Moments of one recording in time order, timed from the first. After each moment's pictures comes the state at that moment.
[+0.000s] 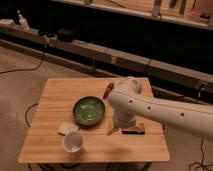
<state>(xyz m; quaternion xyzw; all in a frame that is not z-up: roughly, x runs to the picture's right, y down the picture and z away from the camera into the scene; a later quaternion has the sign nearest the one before) 0.060 0.202 0.652 -0.27 -0.25 -0.69 0.63</state>
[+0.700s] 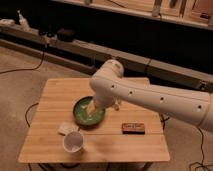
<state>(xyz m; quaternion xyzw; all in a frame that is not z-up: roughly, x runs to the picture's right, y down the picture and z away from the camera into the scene) 0.026 0.084 0.707 -0.12 -0.24 -0.74 0.61</state>
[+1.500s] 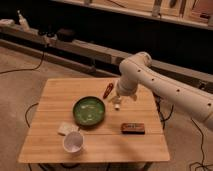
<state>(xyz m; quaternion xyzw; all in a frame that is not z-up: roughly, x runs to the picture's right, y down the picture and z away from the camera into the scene) 0.105 0.062 0.753 -0.17 -0.26 -0.68 0.67</state>
